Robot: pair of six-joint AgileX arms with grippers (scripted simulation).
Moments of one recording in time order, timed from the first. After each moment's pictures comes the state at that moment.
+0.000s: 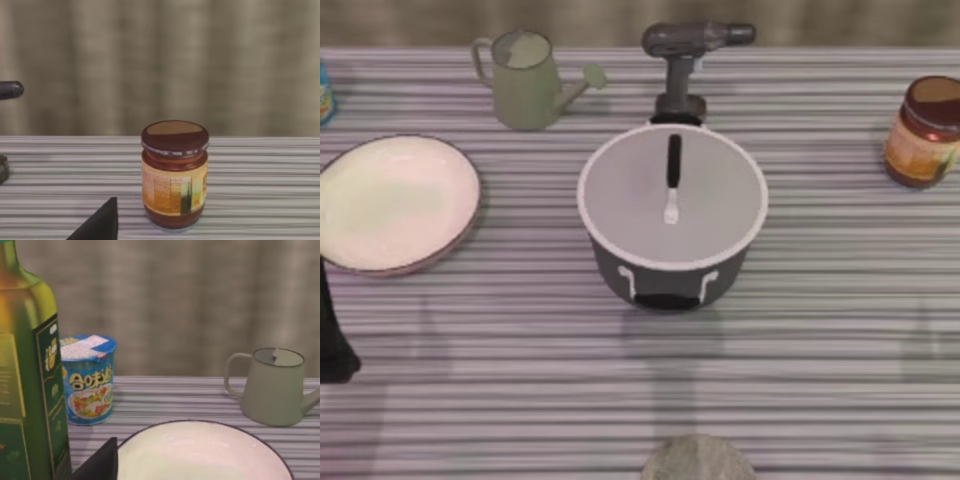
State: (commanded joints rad) left arm 0.00 0.00 0.00 0.00 0.00 0.00; right arm 0.00 0.00 0.00 0.00 0.00 0.00
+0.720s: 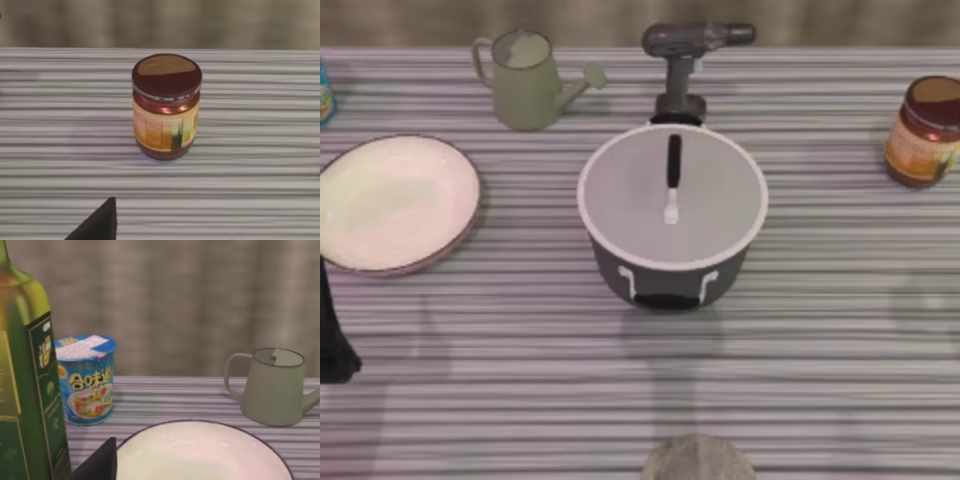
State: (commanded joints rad) left arm 0.00 0.00 0.00 0.00 0.00 0.00; right arm -0.01 0.52 0.47 -0.30 0.01 -0.01
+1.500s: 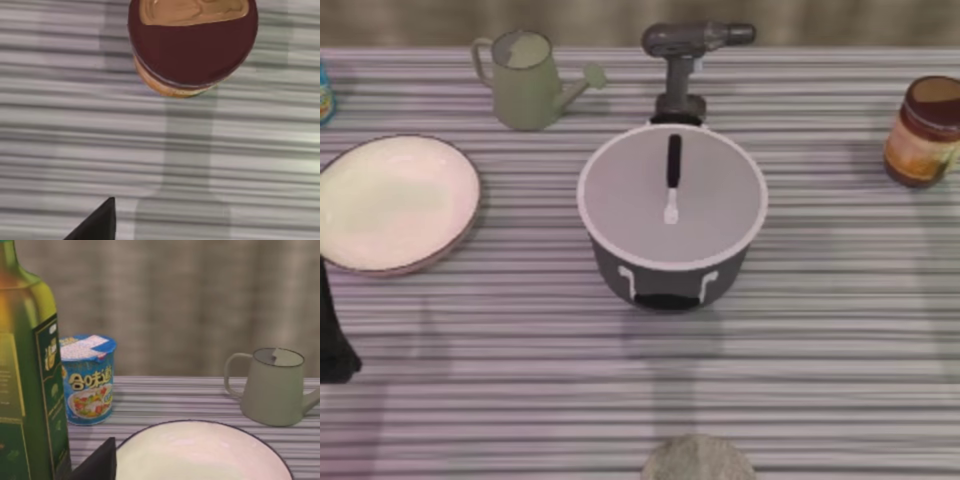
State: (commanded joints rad) left arm 0.00 0.00 0.00 0.00 0.00 0.00; right arm -0.01 1.84 1.72 -1.02 0.00 -0.07
